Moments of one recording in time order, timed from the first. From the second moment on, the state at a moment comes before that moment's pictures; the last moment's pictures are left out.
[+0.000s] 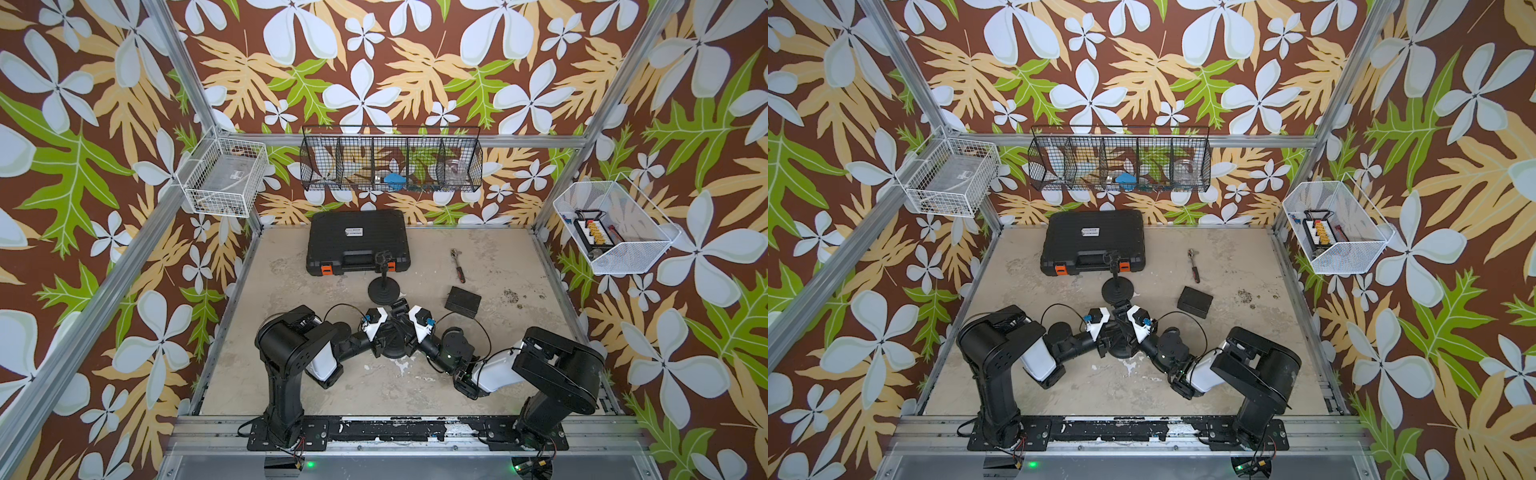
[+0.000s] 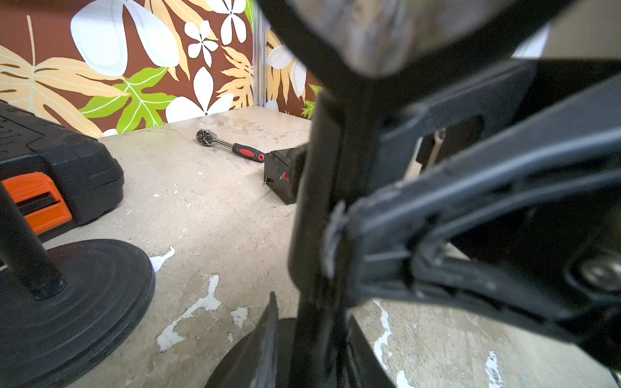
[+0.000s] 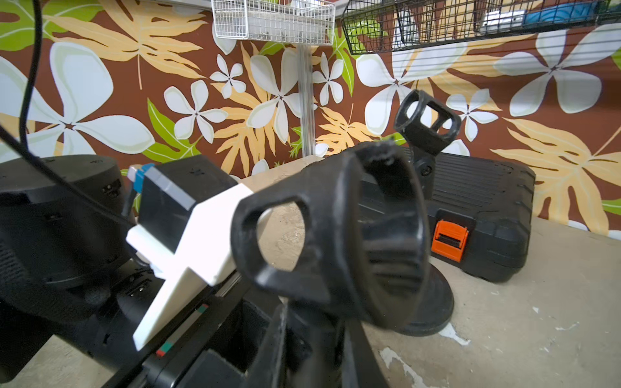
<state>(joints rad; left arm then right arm) -0.61 1.91 0.29 1.55 0.46 -0.07 0.96 1.69 0.39 1.29 0.16 0.04</state>
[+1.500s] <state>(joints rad) -0.61 1.95 0.27 1.55 0.49 -0.04 0.60 1.63 0.54 0.92 -0.79 -0.12</state>
